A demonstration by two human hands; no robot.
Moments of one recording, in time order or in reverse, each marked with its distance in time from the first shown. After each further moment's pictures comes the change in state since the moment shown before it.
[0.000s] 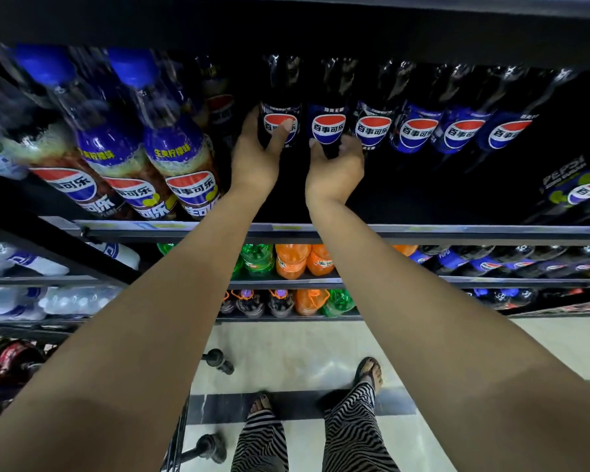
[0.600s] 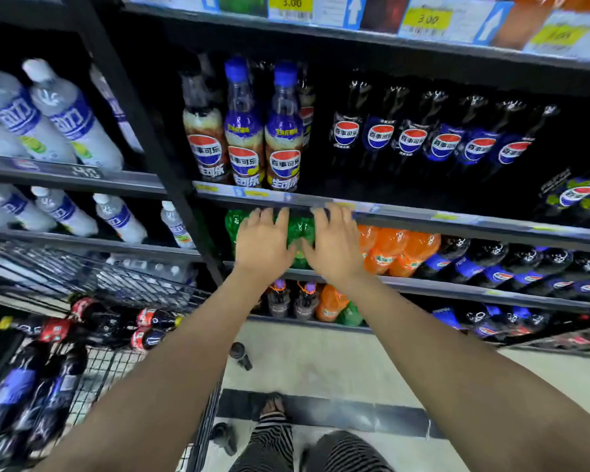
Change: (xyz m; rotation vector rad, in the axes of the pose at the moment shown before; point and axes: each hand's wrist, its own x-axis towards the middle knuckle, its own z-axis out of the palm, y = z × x) left_hand -0.185 -0.044 -0.126 1.022 -0.157 0.238; right_hand -0.165 -0.001 -0.098 -0.823 -0.693 -0.783
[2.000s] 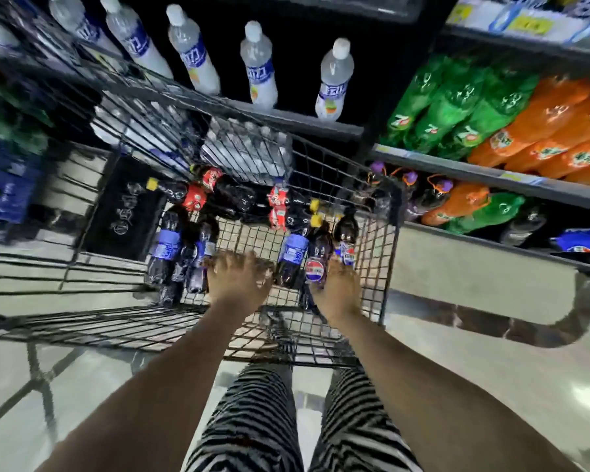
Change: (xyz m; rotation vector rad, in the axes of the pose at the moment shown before) left_hand -0.298 -0.324 0.084 0.099 -0.847 -0.448; right_hand -0.202 -0.283 0.249 0.204 -0.716 0.408
